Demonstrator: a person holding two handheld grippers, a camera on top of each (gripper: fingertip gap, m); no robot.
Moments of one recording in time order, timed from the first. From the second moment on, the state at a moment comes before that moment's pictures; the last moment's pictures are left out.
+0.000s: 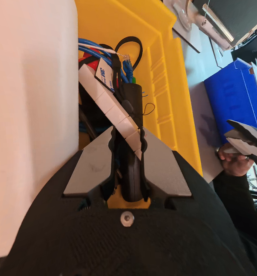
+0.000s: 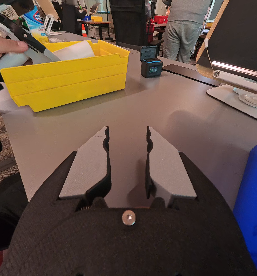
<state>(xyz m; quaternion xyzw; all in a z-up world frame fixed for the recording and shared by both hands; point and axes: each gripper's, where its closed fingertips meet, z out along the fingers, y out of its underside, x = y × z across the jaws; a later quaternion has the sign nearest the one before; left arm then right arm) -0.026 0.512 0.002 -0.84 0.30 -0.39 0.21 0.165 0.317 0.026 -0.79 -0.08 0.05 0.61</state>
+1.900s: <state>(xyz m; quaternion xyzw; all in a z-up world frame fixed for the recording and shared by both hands) 0.037 0.329 0.151 -0.51 0.59 -0.43 0.45 0.164 0.317 0.026 -0.78 -0.08 0.05 0.61</state>
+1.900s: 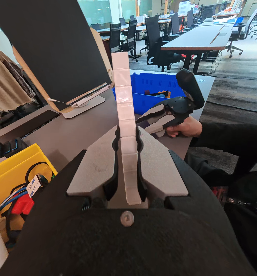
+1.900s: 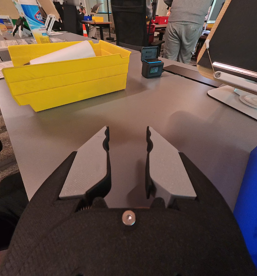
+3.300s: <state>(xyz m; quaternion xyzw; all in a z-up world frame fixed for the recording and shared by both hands) 0.115 0.267 0.062 -0.47 0.64 -0.49 0.36 0.110 0.275 0.078 -0.65 -0.20 0.17 0.71</state>
